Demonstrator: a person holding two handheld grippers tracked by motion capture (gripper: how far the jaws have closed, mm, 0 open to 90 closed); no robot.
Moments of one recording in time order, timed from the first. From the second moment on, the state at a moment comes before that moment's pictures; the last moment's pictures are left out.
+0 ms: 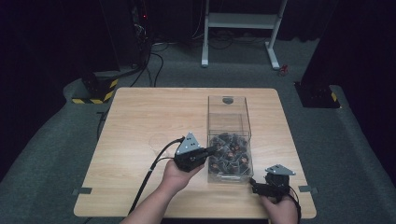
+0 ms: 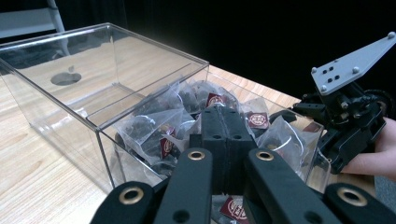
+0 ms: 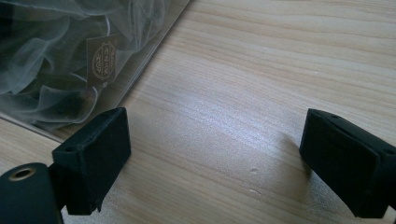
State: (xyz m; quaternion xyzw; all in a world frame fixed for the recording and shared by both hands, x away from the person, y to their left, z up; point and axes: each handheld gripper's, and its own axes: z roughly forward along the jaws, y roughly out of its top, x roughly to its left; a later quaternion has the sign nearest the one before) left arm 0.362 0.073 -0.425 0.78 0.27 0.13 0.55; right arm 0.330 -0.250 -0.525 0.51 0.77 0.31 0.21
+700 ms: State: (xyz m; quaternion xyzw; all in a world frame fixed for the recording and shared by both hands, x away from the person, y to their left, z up) left arm 0.362 0.091 -0.414 0.76 0.28 0.15 0.57; right arm 0.330 -0.251 -0.525 0.51 0.77 0.31 0.21
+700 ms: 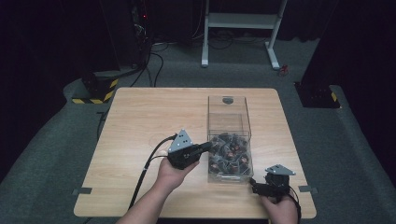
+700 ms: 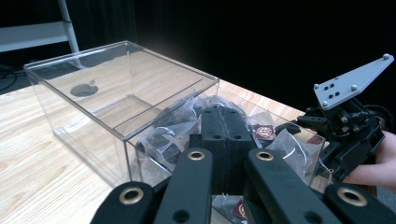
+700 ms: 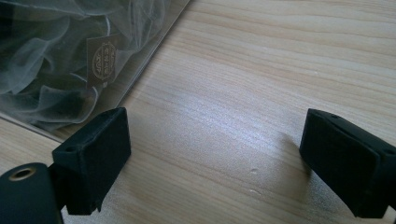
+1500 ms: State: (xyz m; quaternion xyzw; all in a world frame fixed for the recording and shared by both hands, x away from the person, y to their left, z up) left arm 0.366 0.140 -0.412 0.74 0.32 0.18 0.56; right arm 0.330 -0.251 -0.525 0.51 0.77 0.31 0.21
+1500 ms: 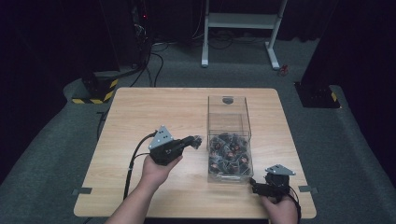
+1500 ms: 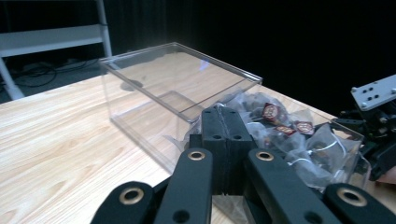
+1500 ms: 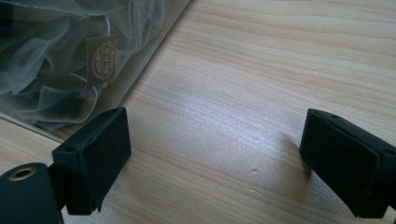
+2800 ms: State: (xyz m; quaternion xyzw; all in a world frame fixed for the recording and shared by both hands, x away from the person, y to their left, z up) left arm 0.370 0.224 -0.410 0.71 0.38 0.23 0.55; right arm 0.330 -0.251 -0.525 0.51 0.77 0.31 0.21
